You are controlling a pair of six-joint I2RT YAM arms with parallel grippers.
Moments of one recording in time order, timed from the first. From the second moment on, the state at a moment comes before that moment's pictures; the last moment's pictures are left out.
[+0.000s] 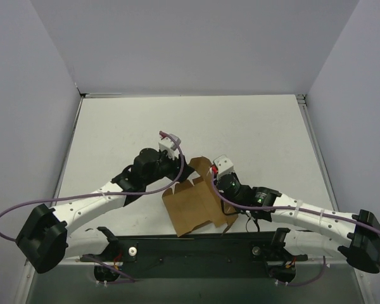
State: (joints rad) left arm -0.77 1.21 0.68 0.21 0.11 -0.34; right arm 1.04 1.02 0.65 -0.33 0.58 0.21
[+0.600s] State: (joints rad) left arm -0.45 1.59 0.88 0.16 0.18 -0.35; right arm 1.16 1.16 0.58 -0.18 0.70 -0.01
